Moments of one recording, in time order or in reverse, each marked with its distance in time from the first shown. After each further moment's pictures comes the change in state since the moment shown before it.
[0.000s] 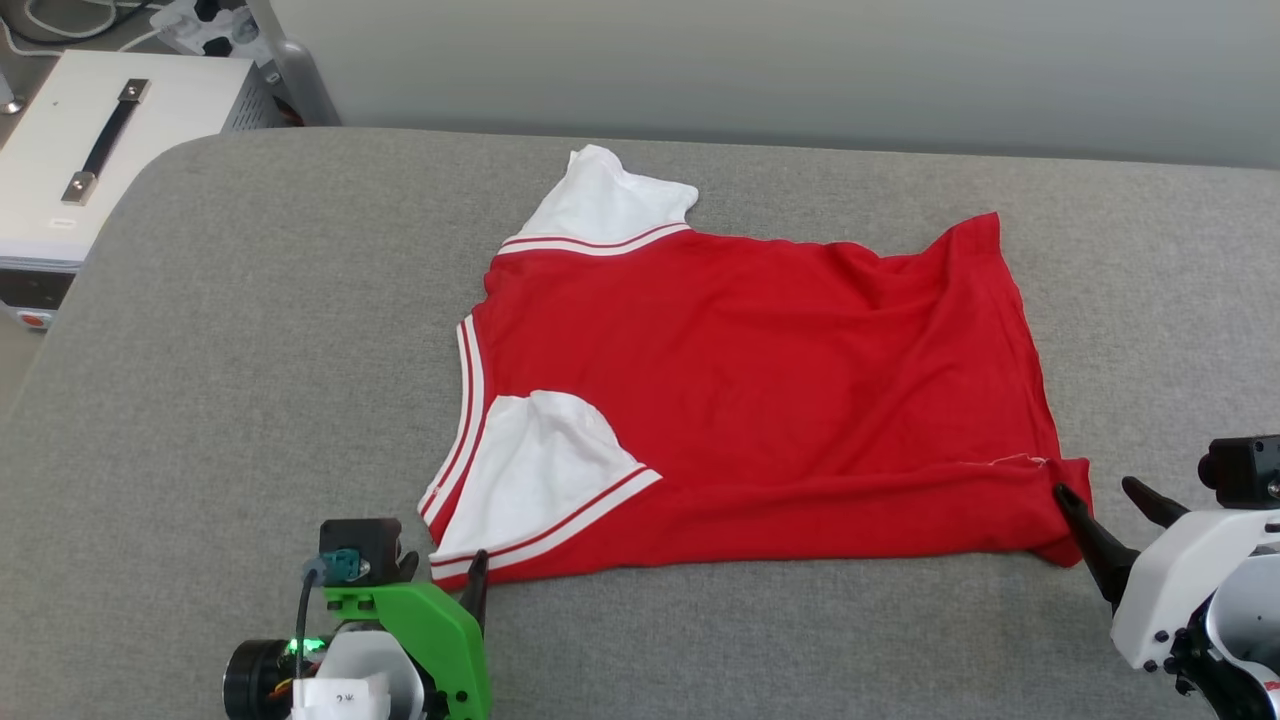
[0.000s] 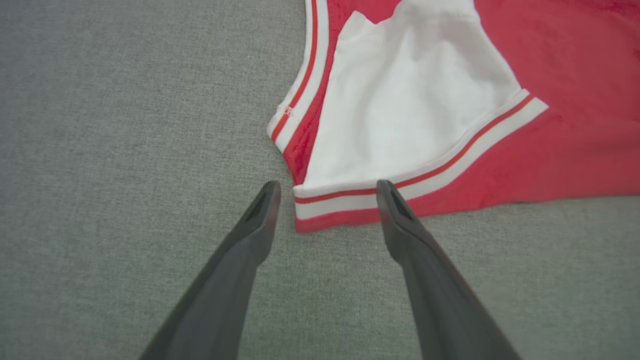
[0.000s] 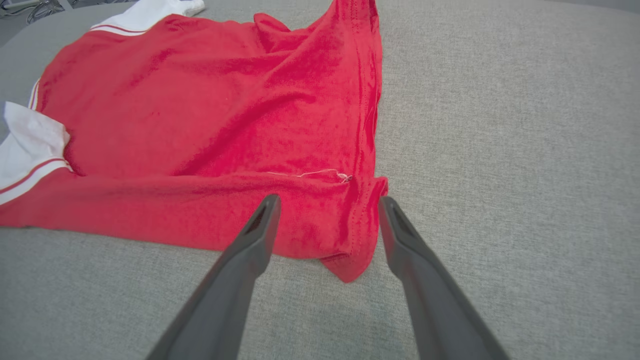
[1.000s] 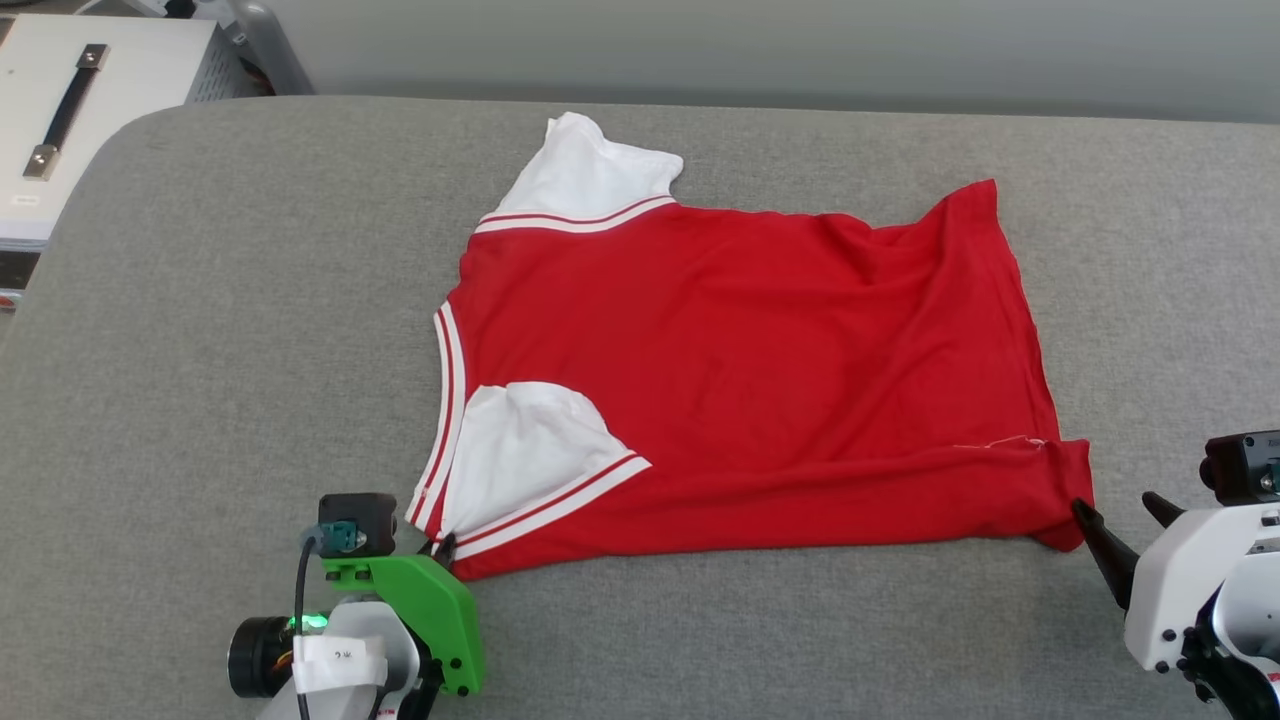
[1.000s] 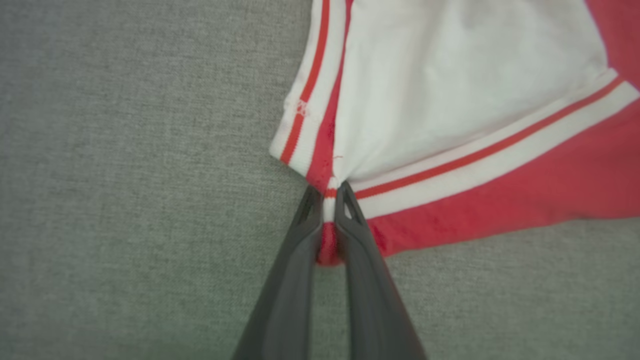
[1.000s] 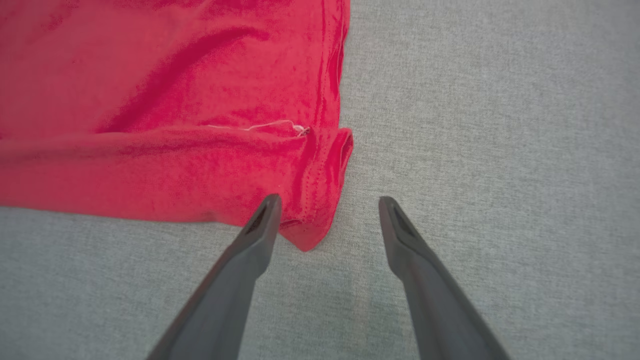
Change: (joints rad) left arm -0.106 -0.035 0.001 0.209 -0.040 -0.053 -0.024; right arm -0.014 0.008 -0.027 0.011 -0.072 0.000 0.083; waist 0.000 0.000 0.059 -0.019
